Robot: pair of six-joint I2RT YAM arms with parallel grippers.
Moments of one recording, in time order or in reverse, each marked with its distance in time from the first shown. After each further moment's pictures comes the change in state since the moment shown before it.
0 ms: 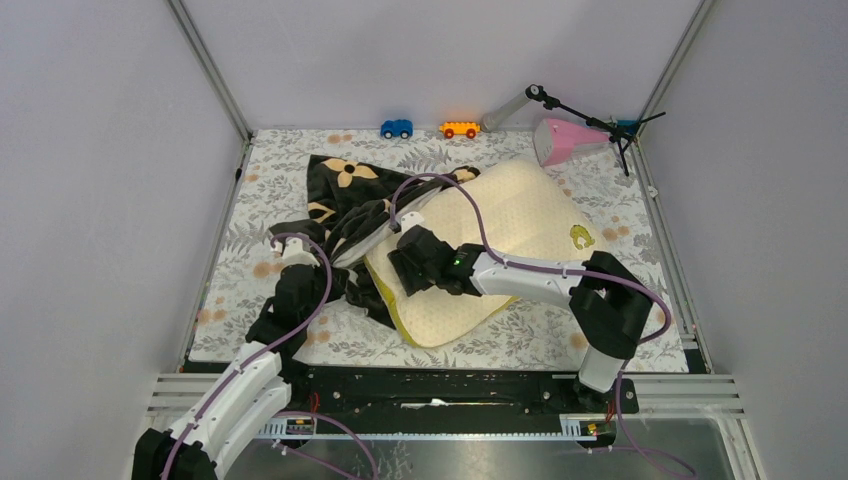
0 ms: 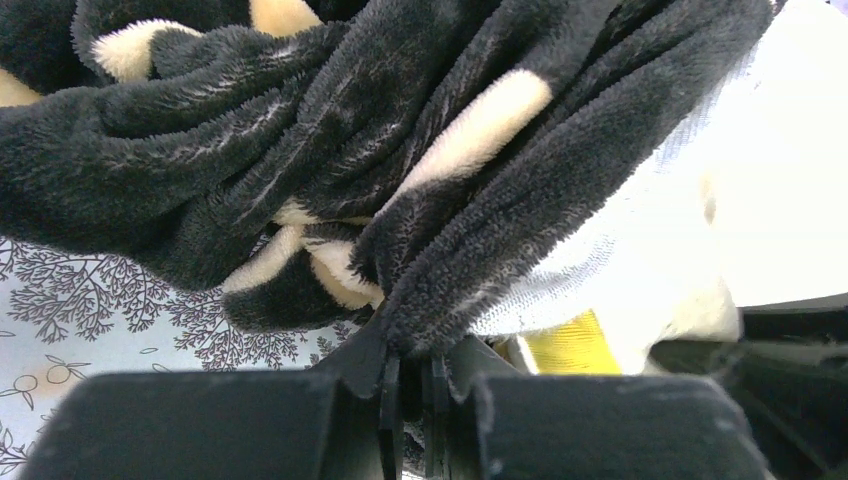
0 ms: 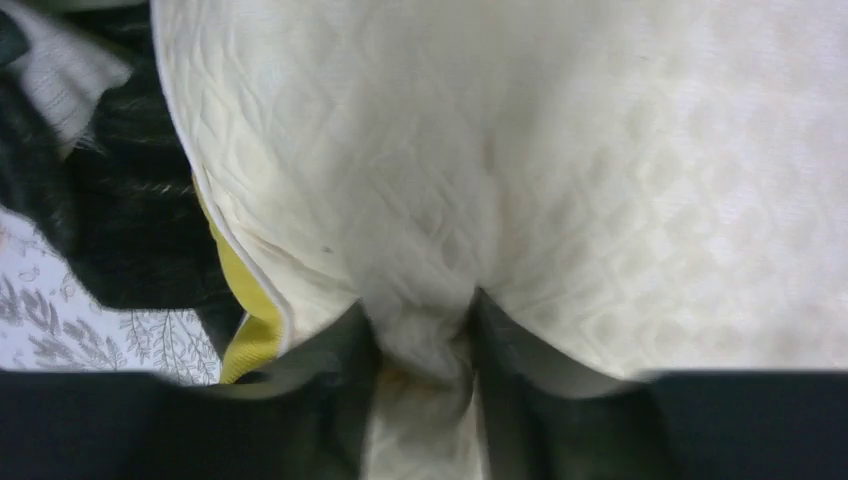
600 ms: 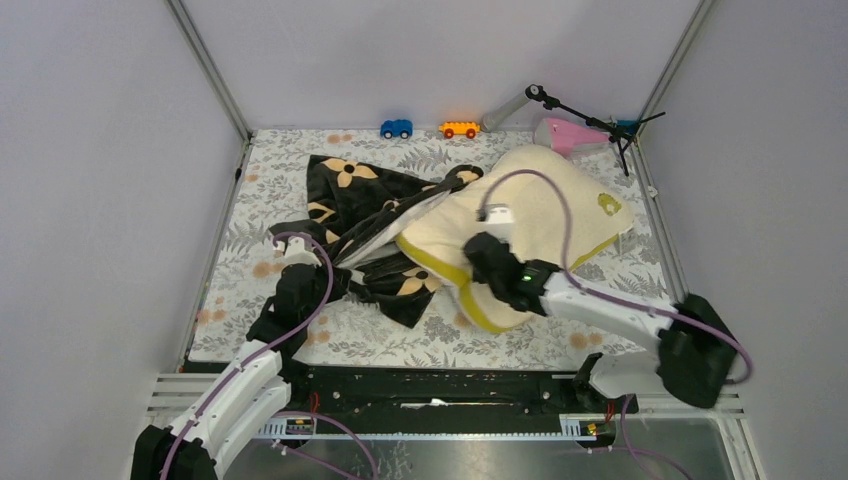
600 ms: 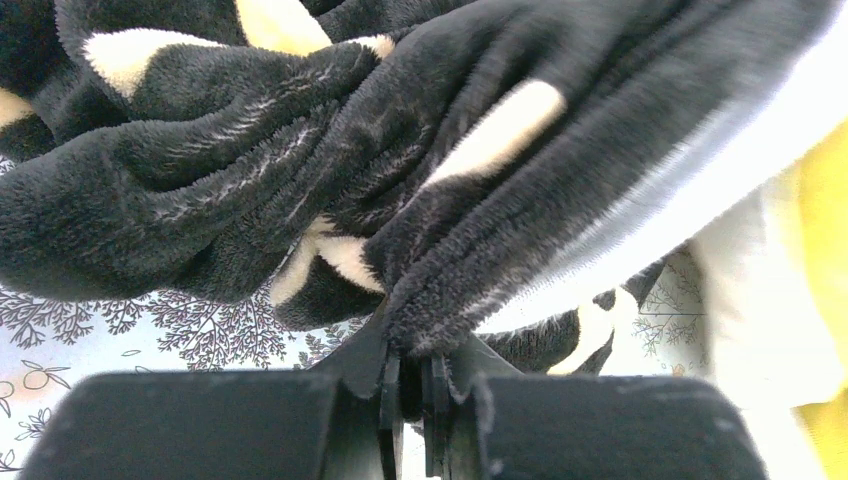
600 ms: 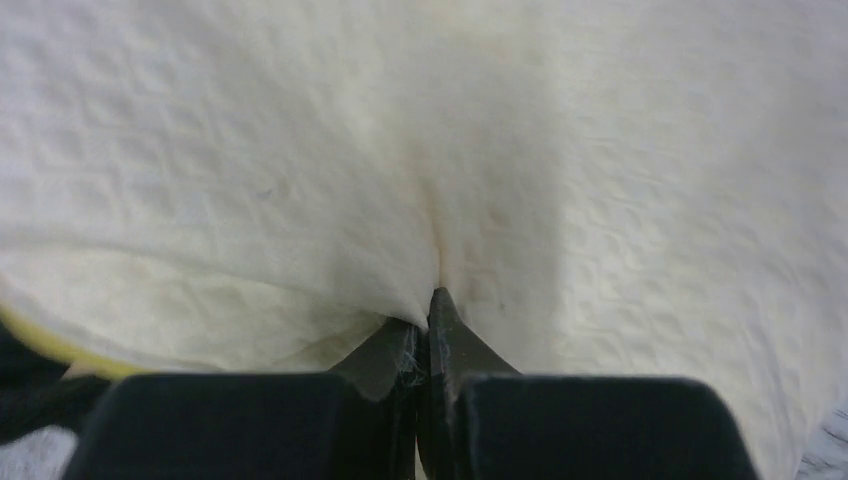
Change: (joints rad) left arm 0.000 0.017 0.000 0.015 0.023 0.000; right arm -0.134 -0.443 -0.381 0.014 0.335 0.225
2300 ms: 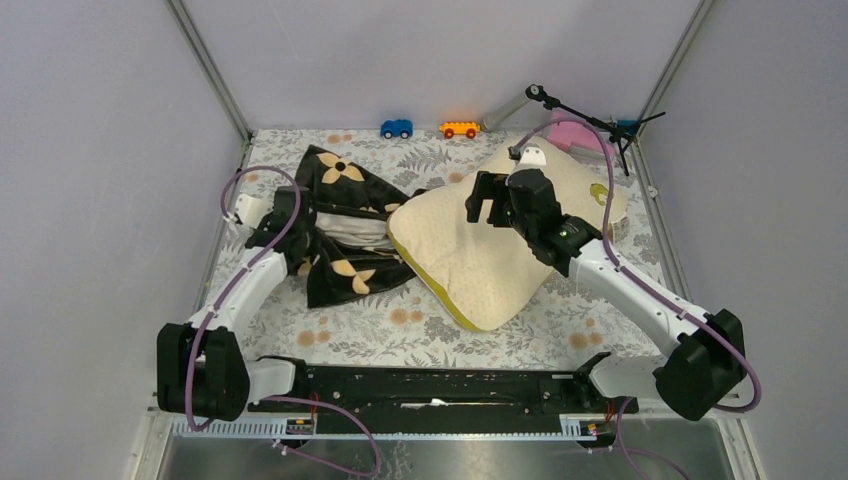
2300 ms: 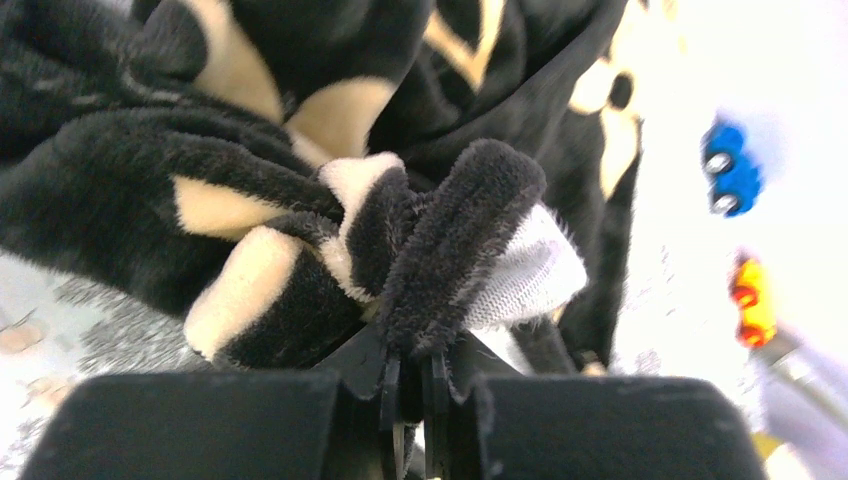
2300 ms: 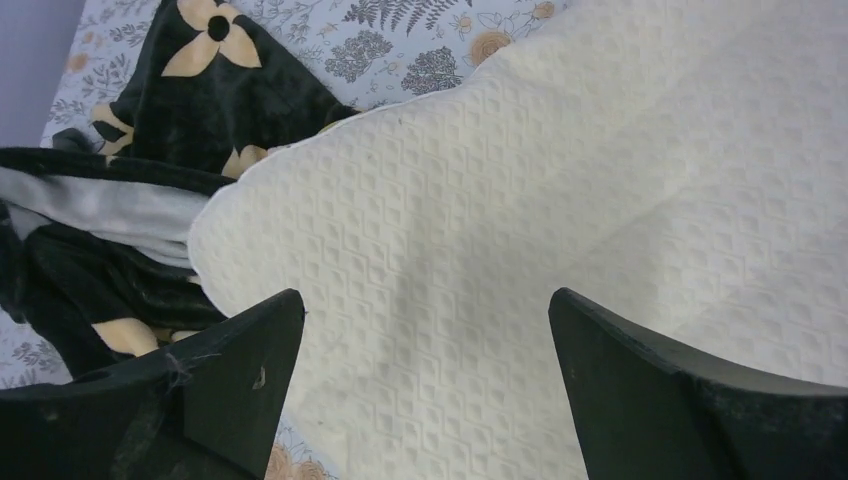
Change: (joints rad) left arm 0.194 0.586 0.584 -0.311 -0.432 -0.580; right arm -0.296 -0.026 0.251 0.019 -0.338 -0.108
